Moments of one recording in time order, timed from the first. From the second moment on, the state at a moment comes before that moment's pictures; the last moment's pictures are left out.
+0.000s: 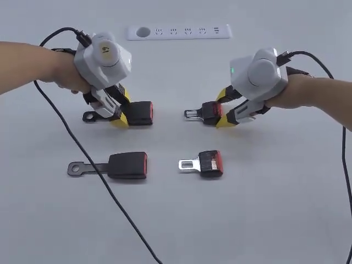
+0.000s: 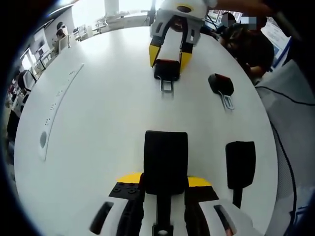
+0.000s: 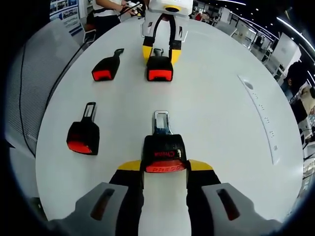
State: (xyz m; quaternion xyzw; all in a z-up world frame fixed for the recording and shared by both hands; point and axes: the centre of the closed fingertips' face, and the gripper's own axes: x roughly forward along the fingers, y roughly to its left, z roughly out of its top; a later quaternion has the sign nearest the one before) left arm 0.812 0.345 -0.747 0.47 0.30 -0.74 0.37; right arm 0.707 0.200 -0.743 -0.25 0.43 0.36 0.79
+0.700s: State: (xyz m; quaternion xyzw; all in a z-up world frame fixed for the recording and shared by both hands) left arm 0.812 0.346 -0.746 0.48 0.30 -0.74 0.37; right arm 0.716 0.215 -0.741 -0.25 0.42 0.36 0.79
